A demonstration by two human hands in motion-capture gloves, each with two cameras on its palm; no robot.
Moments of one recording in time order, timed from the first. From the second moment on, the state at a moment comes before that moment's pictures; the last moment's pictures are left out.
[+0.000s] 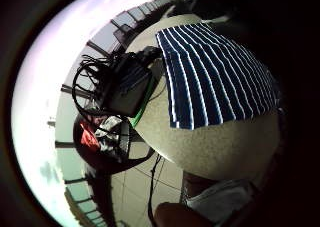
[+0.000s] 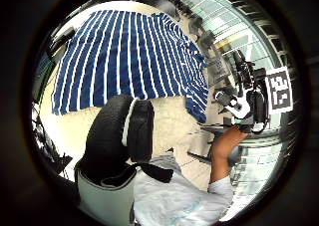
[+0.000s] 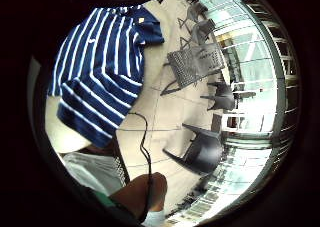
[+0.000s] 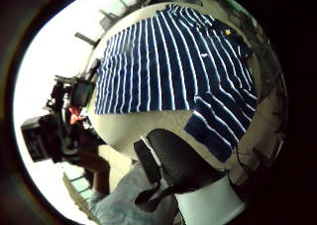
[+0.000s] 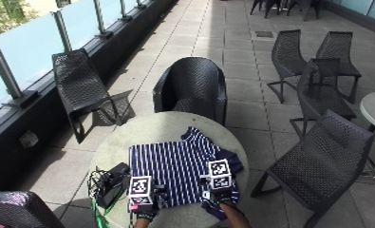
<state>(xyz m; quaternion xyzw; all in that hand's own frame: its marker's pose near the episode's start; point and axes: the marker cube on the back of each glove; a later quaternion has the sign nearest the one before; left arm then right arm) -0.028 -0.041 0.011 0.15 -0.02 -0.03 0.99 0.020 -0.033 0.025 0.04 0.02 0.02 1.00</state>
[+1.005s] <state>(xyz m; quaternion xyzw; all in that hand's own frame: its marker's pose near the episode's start) -0.034 -0.036 0.081 0.03 -0.02 0.04 1.00 0.030 -0.056 0.098 0.01 0.06 -0.08 1.00</state>
